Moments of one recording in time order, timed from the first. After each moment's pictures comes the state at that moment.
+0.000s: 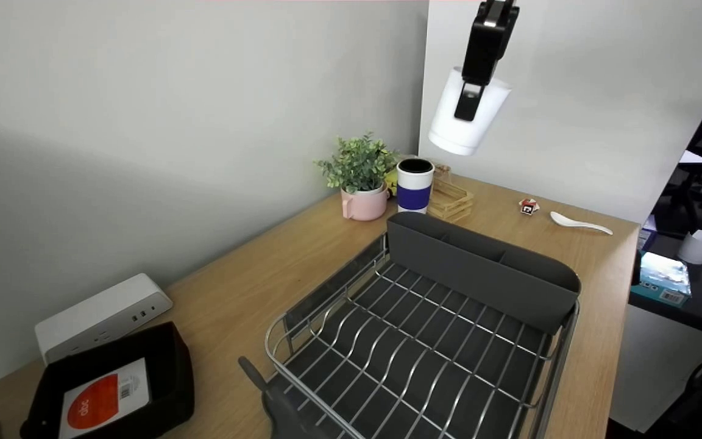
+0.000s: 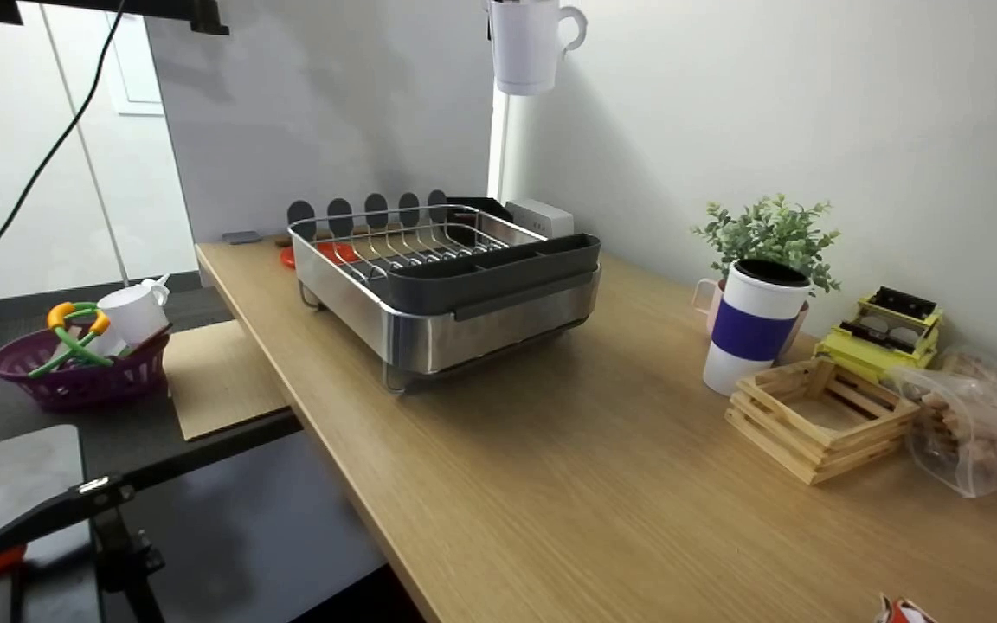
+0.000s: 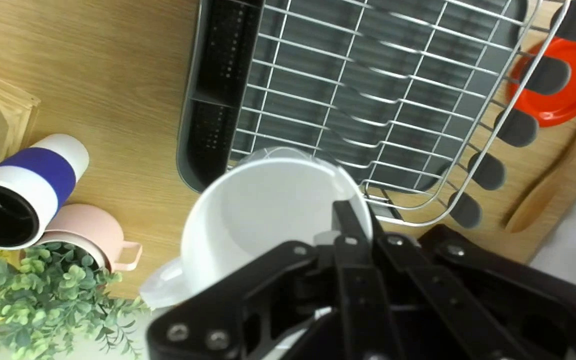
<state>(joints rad) 0.12 0.10 0.11 -1.75 0.07 2.03 -0.07</state>
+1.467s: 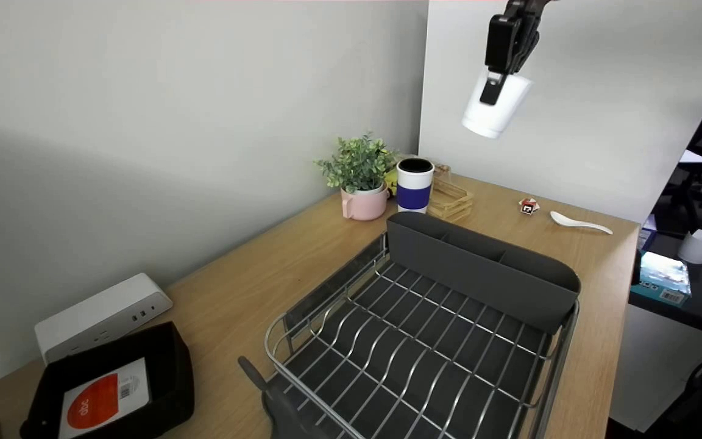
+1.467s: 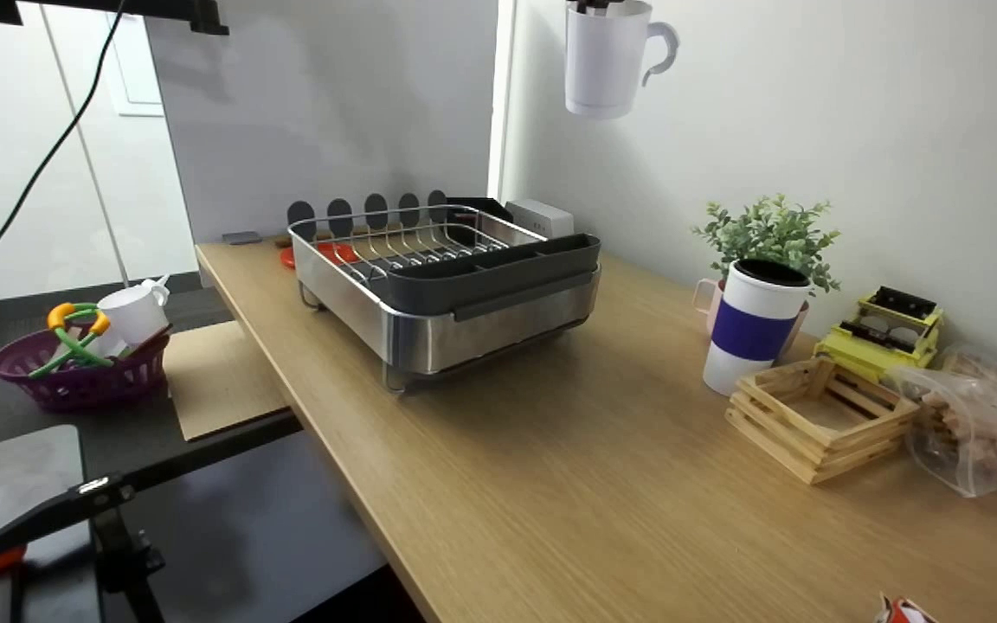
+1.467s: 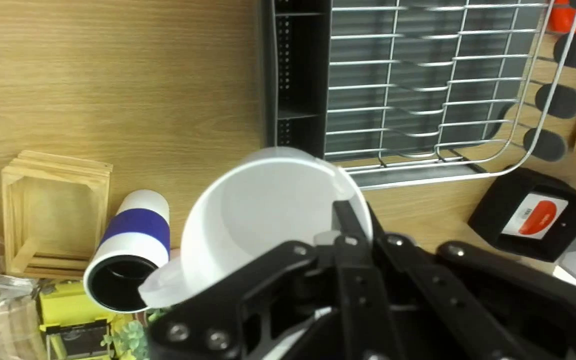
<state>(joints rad) 0.01 0.08 -0.01 -1.80 0.20 2.04 -0.06</state>
